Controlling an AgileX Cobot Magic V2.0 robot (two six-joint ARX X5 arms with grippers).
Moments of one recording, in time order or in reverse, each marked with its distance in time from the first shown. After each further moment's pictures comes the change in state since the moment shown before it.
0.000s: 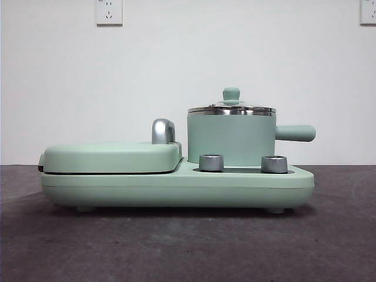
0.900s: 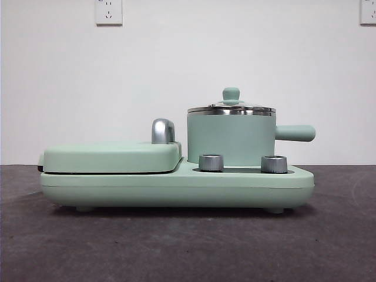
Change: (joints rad) left arm 0.698 -0.483 -0.918 0.792 0.004 0.263; right arm 0.000 0.000 0.000 0.000 0.000 0.000
